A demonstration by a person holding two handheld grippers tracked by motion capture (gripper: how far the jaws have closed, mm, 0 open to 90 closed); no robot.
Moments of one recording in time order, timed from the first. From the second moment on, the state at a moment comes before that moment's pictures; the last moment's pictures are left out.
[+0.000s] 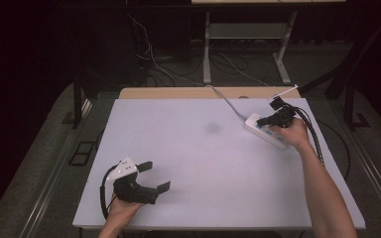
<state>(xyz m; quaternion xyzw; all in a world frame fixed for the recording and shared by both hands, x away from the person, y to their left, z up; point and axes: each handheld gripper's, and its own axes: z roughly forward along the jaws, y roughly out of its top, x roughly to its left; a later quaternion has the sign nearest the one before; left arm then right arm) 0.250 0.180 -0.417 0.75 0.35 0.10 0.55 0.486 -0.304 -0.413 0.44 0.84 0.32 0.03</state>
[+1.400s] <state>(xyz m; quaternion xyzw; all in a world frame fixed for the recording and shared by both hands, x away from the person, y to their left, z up) 0.248 0.179 -0.417 0.75 0.34 0.11 0.55 0.481 -0.299 -0.417 0.44 0.84 0.32 0.05</state>
